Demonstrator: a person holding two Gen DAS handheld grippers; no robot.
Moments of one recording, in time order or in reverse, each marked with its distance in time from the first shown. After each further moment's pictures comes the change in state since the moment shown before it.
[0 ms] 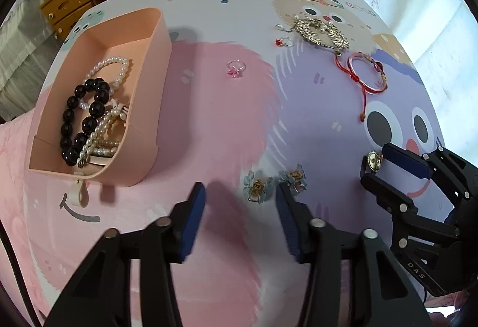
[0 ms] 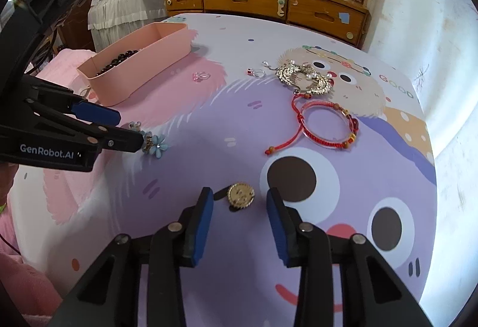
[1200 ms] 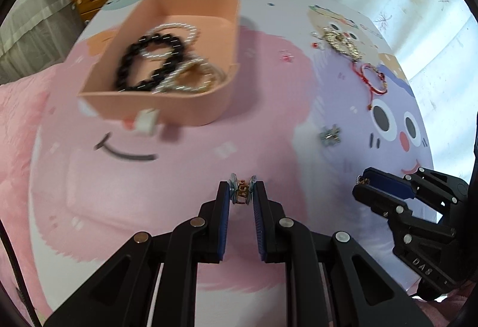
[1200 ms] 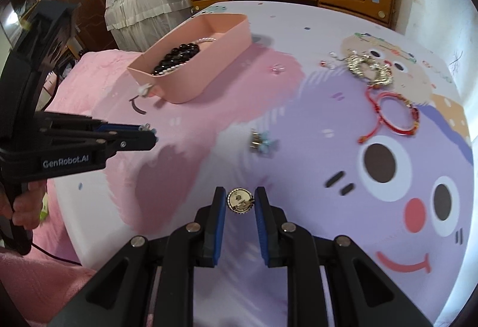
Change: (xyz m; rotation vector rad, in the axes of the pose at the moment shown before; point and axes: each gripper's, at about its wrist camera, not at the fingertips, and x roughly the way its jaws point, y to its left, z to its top) left arm -0.041 0.079 -0.058 -0.124 -0.029 -0.075; right arm -0.015 0.066 0.012 0.088 0.097 0.191
